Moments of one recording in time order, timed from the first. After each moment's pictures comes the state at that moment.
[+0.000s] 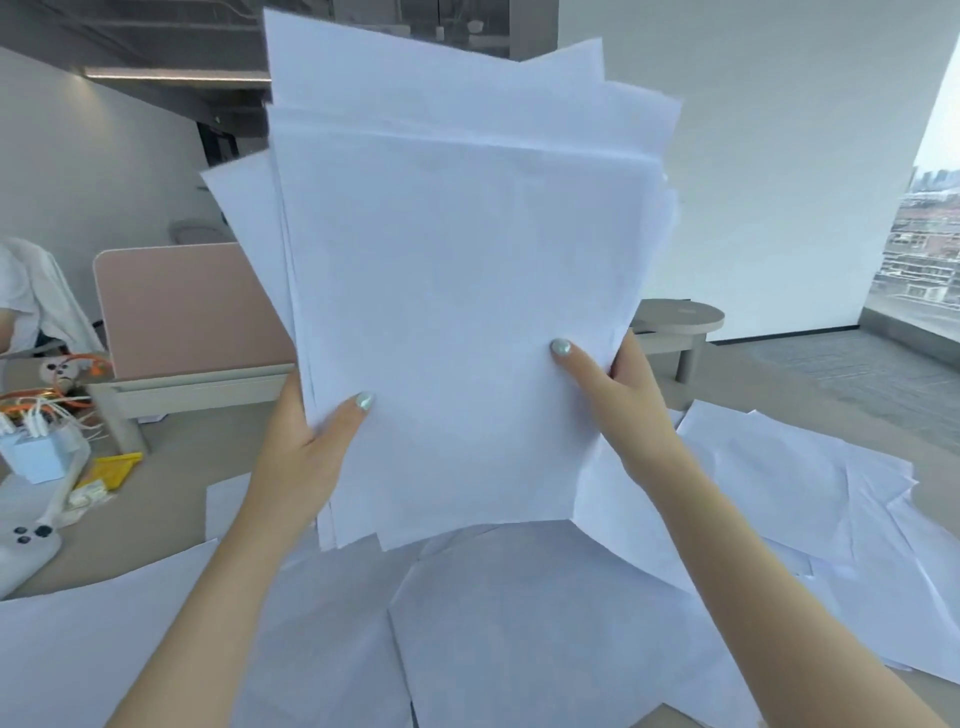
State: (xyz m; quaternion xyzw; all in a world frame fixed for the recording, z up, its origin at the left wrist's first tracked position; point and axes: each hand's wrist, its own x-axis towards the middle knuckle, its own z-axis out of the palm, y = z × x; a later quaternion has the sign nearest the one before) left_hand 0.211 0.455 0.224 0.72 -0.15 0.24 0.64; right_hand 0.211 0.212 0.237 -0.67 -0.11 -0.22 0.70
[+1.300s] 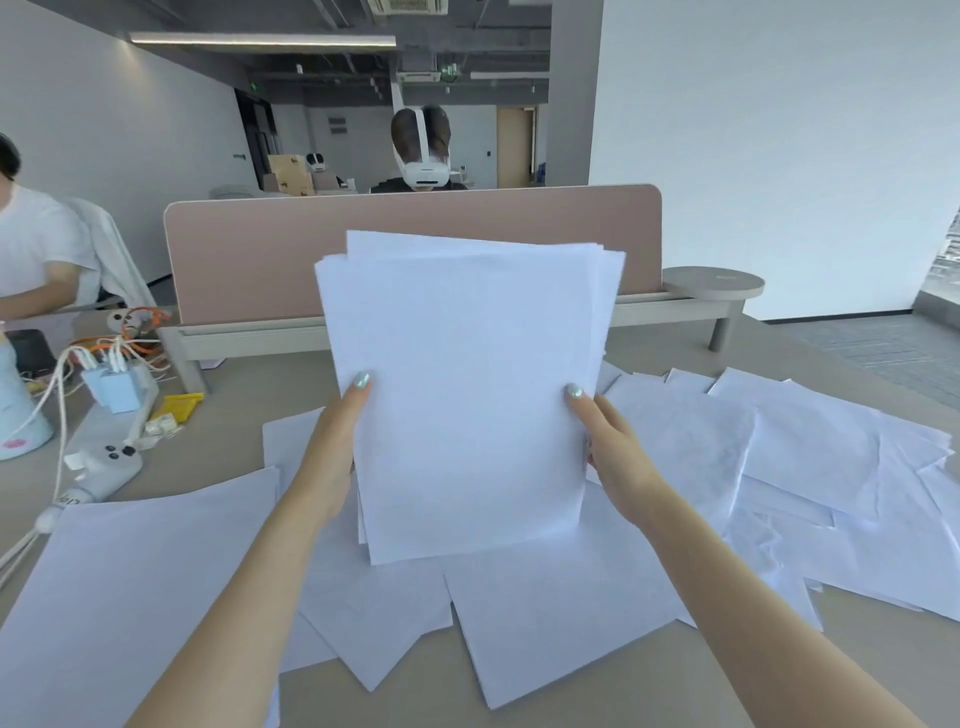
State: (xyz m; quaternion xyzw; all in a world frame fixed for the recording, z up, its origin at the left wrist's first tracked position) left_hand 0.209 0.486 0.170 0.65 -0.06 0.06 0.76; right_hand 0.199 0.237 0.150 -0.67 -0.01 -0.04 0.74
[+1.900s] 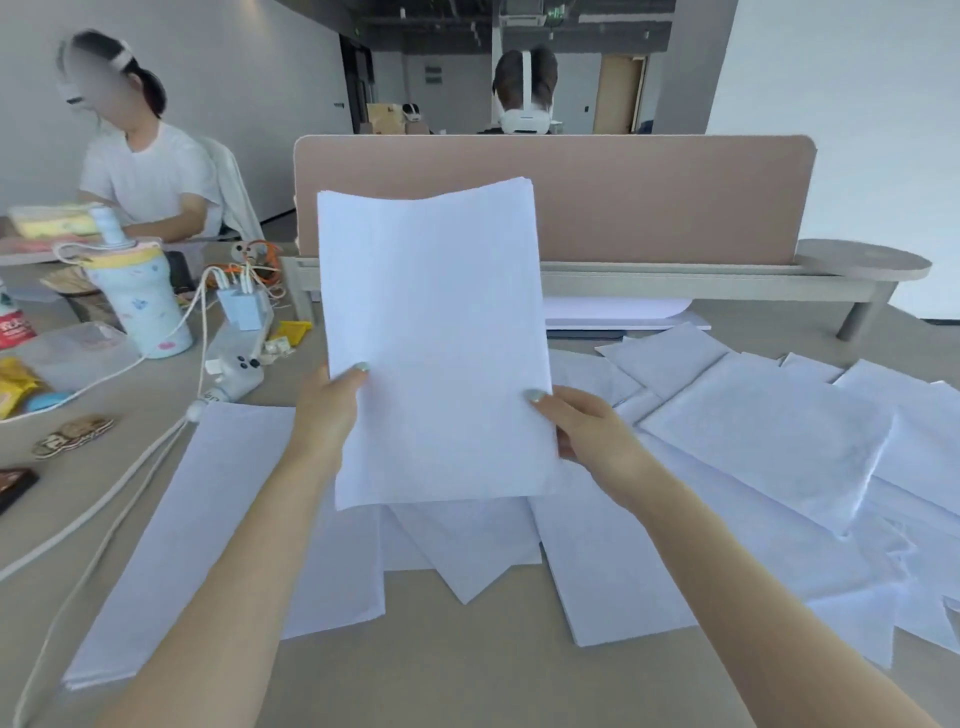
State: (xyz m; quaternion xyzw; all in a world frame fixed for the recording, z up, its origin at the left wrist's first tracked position) left_hand 0.190 0.575 0.148 0.71 0.16 0.20 0.66; right_hand 0.185 0.330 0.149 -0.73 -0.10 0.10 0.67
